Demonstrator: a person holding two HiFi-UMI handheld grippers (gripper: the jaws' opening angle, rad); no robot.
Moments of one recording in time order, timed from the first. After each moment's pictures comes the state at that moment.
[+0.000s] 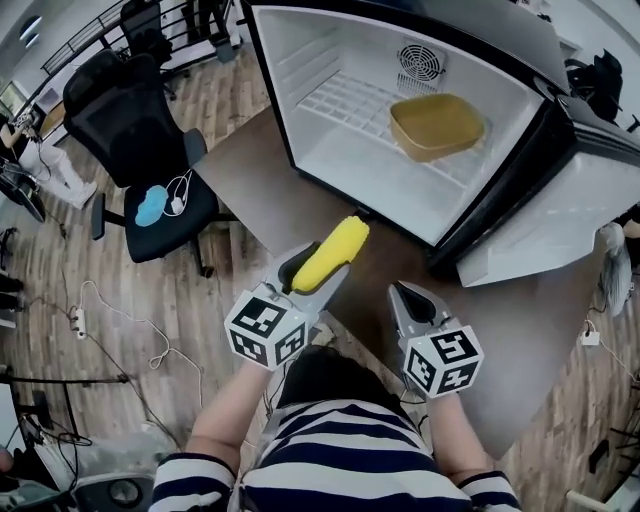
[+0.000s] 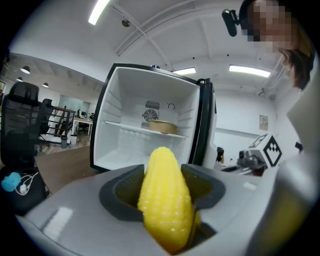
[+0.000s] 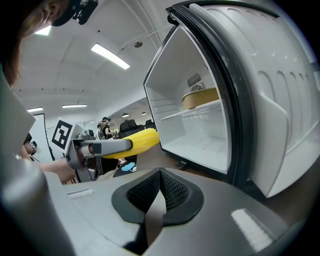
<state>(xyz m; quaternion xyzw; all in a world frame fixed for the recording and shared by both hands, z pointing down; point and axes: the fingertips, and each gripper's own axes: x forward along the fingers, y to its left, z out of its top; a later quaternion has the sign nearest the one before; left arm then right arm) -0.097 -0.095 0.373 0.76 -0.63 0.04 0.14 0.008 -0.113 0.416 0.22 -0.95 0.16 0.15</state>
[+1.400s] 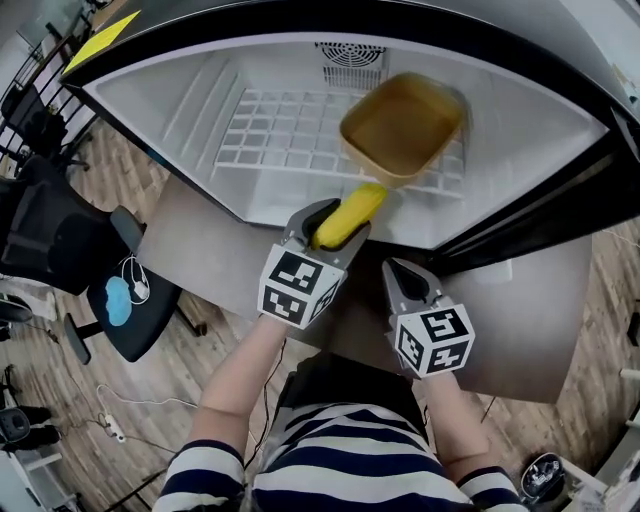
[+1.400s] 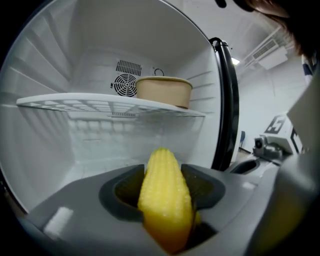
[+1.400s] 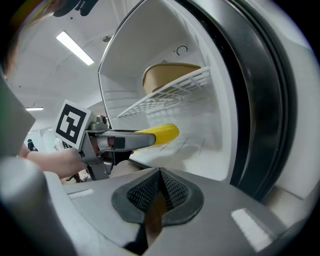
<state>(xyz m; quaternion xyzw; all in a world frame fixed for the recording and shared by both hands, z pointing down) -0.115 -0.296 0.429 0.87 -0.45 0.16 0.10 -0.054 -0.232 0.466 0.42 -0.87 0.22 0.15</state>
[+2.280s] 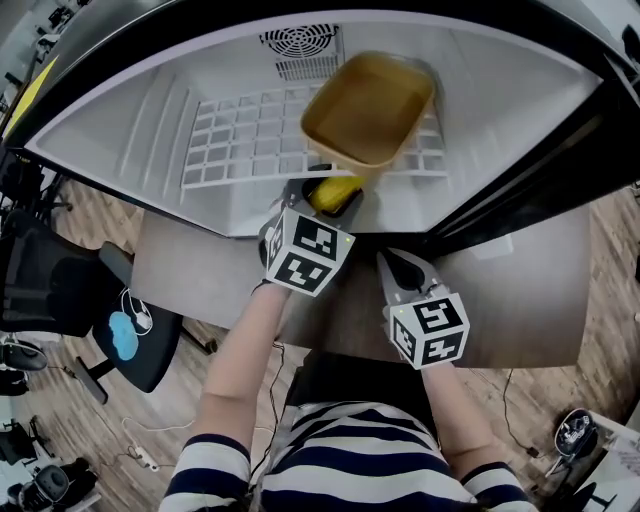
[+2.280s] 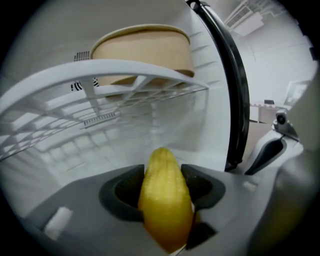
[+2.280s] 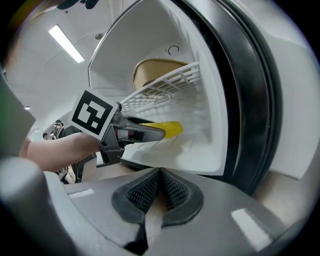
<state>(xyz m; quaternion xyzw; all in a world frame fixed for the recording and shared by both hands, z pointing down) -0.093 -0.350 0.451 0.87 -0.40 0.30 -0.01 -0.047 -0.240 0.487 0.48 -0.83 0.23 0.15</state>
